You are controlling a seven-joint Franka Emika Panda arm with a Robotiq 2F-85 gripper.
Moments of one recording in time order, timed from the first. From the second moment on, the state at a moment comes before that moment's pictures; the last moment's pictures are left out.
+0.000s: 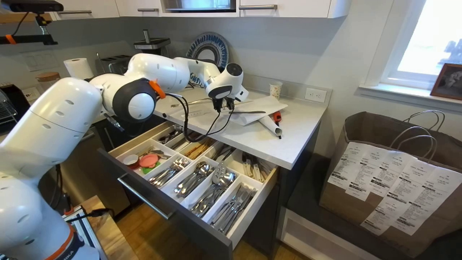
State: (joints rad) arm 0.04 0.87 0.07 -1.11 0.66 2.37 0.25
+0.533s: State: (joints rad) arm 0.04 0.90 0.08 -1.06 0.58 2.37 0.29
